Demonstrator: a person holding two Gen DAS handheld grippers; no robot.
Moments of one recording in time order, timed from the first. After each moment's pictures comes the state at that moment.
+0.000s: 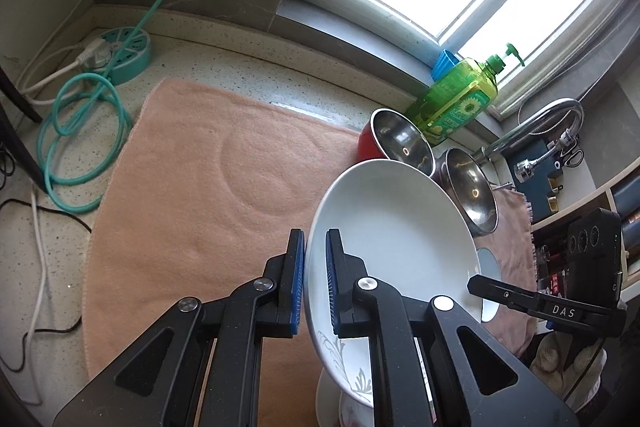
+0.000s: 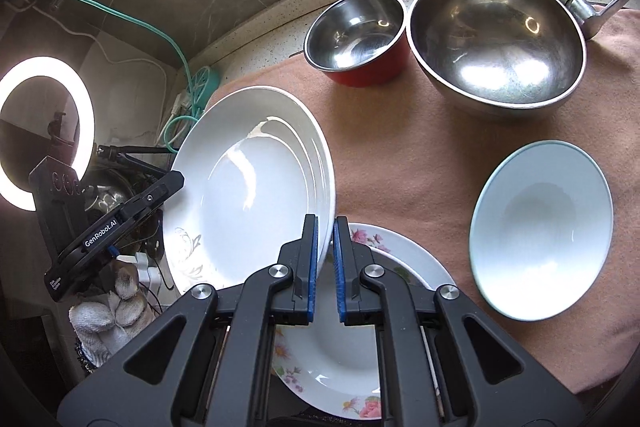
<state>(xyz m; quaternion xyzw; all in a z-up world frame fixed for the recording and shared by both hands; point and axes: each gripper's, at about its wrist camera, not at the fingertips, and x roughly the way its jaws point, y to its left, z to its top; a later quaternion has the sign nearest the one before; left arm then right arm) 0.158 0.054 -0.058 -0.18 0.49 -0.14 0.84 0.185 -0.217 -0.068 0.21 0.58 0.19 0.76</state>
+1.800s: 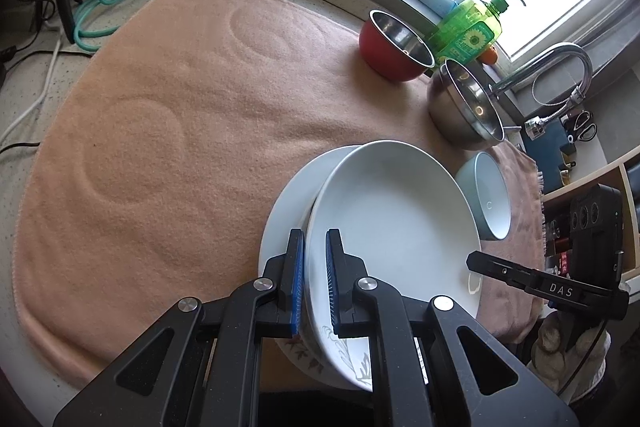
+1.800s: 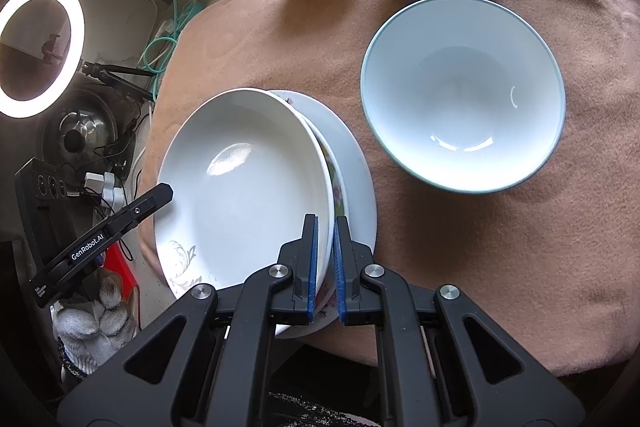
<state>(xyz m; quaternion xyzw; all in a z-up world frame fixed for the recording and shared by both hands) 0.048 -0.001 -0.104 -0.21 0.53 -0.09 0.82 0.122 -0.259 -0.108 0.14 0.62 0.22 0.74</state>
